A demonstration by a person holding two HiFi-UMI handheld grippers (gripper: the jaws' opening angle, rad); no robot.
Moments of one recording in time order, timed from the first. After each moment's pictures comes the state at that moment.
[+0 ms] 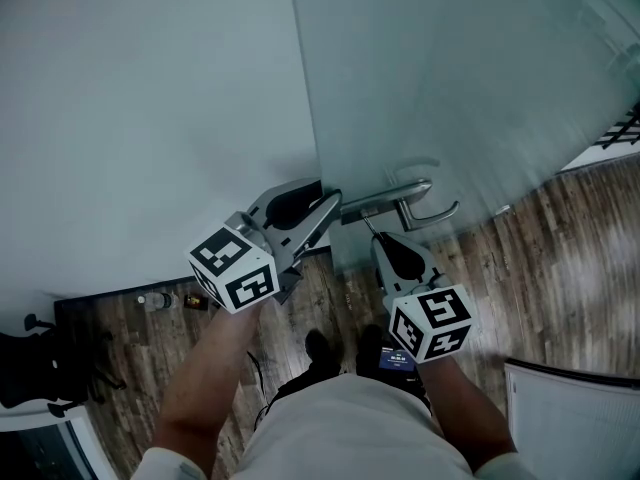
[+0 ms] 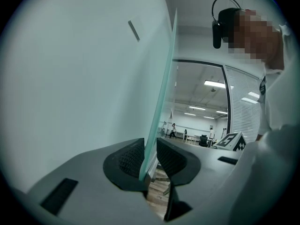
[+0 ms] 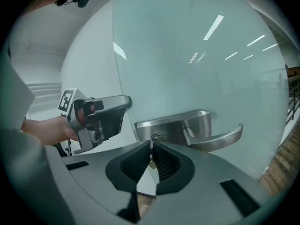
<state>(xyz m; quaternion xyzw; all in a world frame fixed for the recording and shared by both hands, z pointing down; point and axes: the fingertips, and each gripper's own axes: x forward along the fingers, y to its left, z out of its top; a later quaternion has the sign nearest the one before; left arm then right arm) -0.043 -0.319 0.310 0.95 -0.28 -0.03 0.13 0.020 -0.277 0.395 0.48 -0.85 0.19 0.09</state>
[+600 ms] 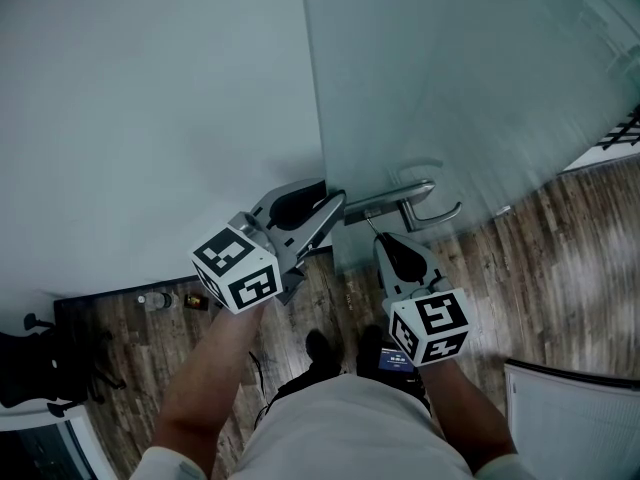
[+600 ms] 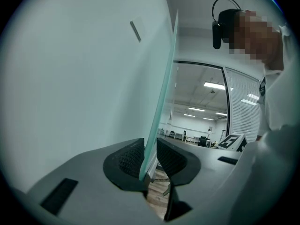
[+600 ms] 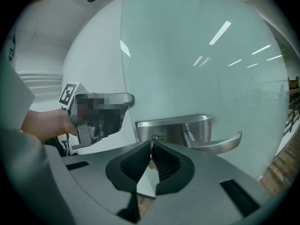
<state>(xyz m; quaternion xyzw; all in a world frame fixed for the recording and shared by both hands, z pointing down) -0.043 -0.319 0.309 0.95 -0.27 -0.04 0.13 0.019 -0.276 0.394 0.49 -0.85 0.15 0.11</state>
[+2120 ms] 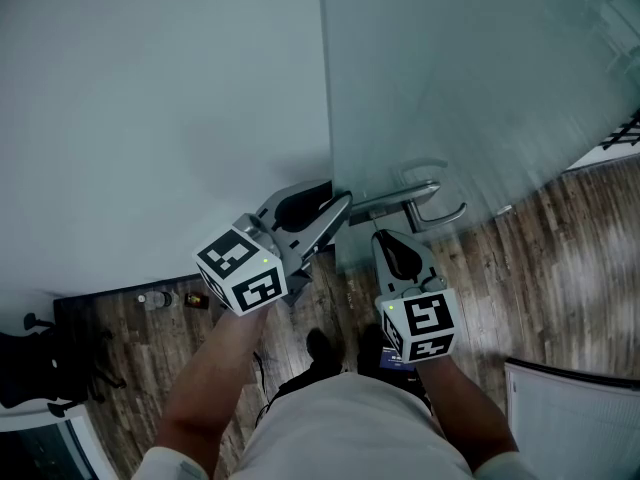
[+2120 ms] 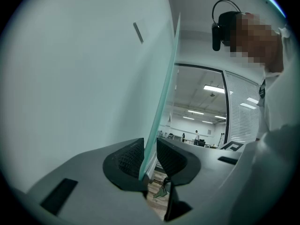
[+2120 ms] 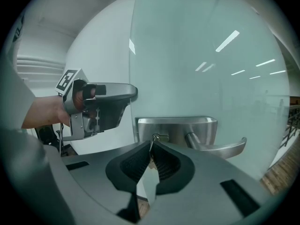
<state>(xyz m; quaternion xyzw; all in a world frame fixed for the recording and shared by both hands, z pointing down) -0.043 -0.318 0.307 0.95 -0.27 -0.05 0.15 0.009 -0.285 0.400 0.50 -0.85 0.10 0.14</state>
